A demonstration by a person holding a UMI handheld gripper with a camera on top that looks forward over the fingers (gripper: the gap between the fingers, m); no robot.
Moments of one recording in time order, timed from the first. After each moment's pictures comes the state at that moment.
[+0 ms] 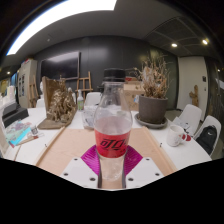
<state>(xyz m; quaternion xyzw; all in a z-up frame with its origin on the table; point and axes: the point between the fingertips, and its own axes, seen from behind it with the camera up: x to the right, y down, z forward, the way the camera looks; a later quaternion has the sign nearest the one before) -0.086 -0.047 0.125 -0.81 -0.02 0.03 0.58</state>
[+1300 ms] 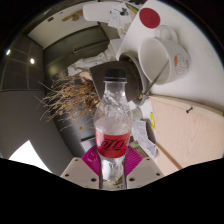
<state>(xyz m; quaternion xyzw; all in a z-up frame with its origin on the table) 0.069 0.135 0.209 -0.51 0.51 0.64 0.28</state>
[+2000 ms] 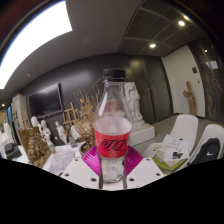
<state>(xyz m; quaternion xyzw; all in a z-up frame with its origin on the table) 0.305 0.156 0.293 -0.75 0.07 0.10 0.66</state>
